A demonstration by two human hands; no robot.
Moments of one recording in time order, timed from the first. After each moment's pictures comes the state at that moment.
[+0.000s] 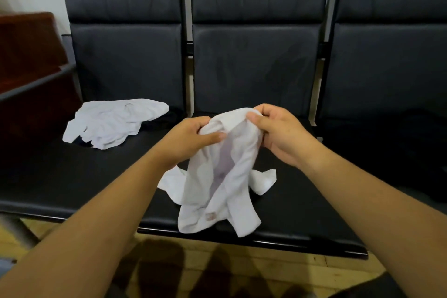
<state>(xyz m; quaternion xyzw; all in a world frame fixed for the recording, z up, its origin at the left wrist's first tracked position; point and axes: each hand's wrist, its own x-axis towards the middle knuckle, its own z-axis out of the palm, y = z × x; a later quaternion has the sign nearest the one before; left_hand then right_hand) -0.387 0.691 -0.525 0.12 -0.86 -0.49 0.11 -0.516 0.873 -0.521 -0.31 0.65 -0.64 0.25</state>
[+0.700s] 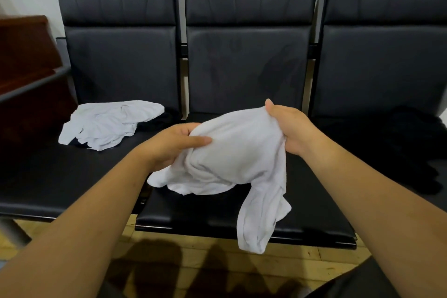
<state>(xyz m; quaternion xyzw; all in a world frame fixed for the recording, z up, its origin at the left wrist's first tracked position) -0.373 0.674 -0.530 0.09 -0.75 -0.66 -0.02 -0.542 0.890 -0.515 -0.09 0.67 -0.69 0.26</state>
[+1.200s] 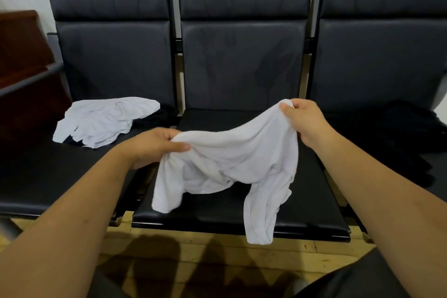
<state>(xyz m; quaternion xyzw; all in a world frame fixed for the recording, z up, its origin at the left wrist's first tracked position) -0.368 0.642 -0.543 0.17 -0.80 -0.57 -0.04 -0.577 0.916 -0.527 -0.12 0.79 -0.59 0.09</state>
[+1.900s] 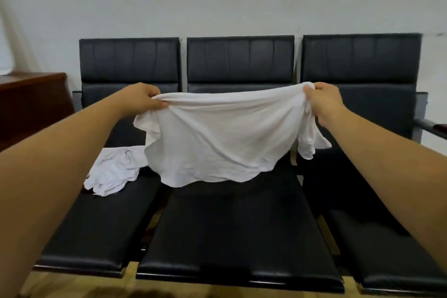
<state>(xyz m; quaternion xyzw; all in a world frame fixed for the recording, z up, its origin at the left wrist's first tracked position) -0.395 0.589 -0.335 0.19 -0.95 -0.18 0.16 -0.627 0.939 -0.367 -0.12 0.77 -0.62 -0.07</state>
